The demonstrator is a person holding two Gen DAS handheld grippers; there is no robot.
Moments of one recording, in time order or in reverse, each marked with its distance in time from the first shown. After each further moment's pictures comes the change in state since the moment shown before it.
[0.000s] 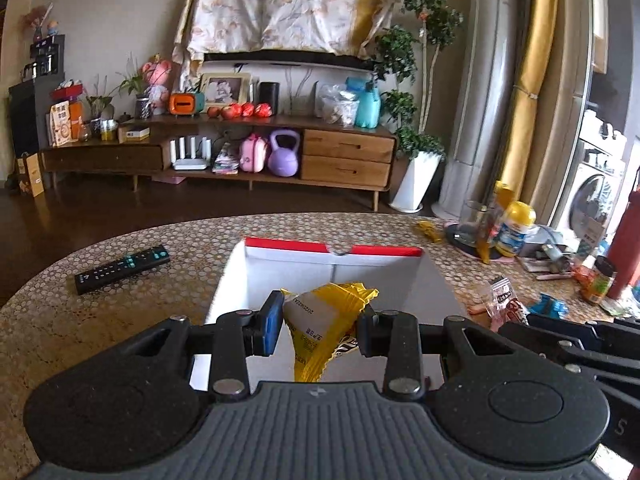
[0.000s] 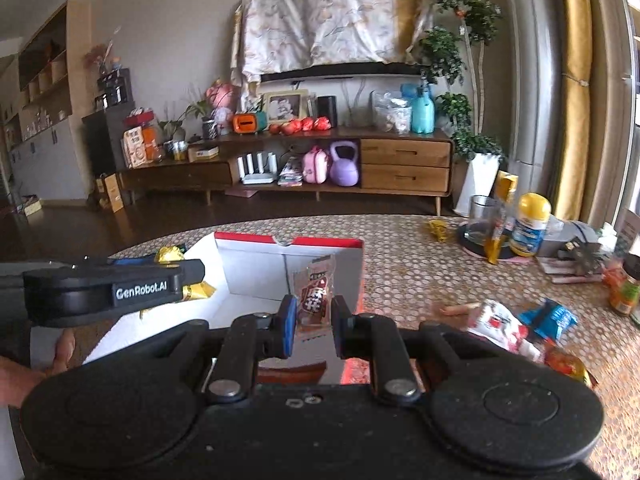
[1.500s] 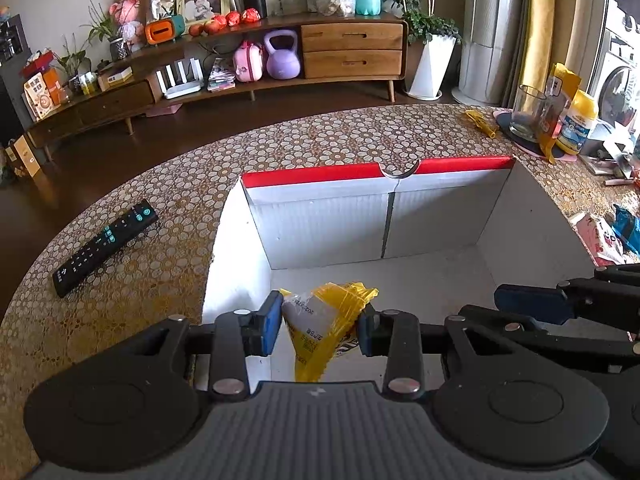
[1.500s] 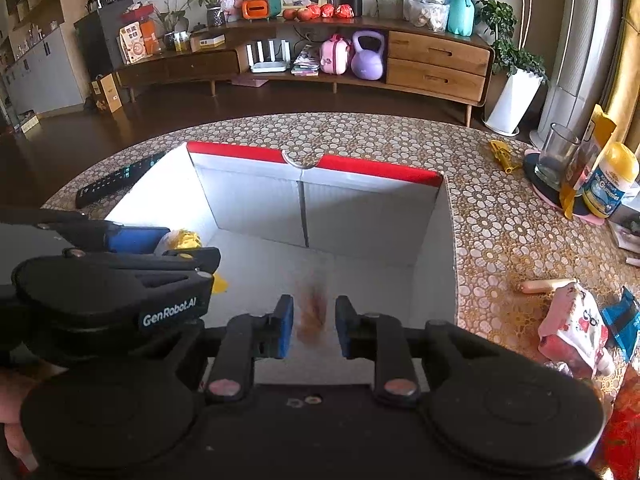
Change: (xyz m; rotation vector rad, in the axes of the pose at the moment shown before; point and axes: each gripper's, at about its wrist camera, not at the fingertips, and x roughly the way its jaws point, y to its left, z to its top) left arm 0.119 0.013 0.009 0.155 0.327 0.062; right arm 0.135 0.023 0.014 -0.043 0.361 0.020
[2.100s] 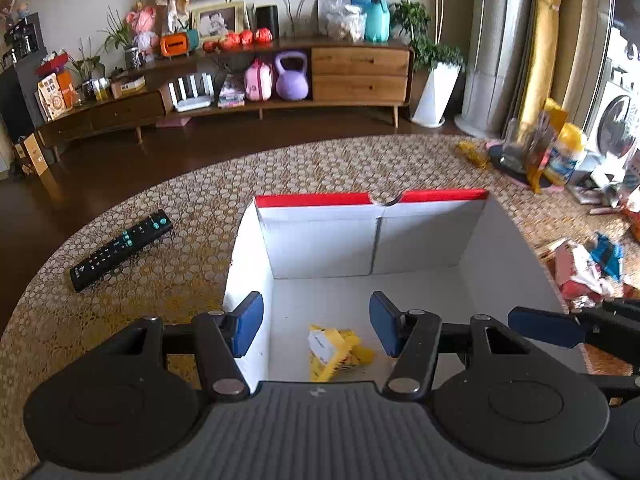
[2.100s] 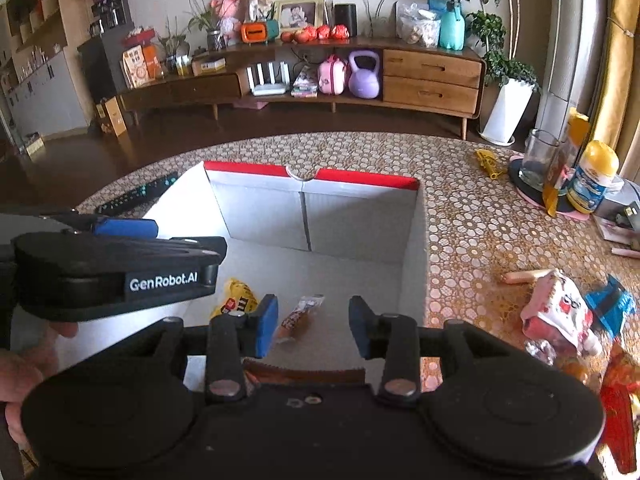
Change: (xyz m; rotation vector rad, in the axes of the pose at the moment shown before) left arm -0.045 -0.002 -0.005 -0.055 -0.075 -0.004; right arm -0.039 -0.004 -0.016 0.033 -0.077 0.018
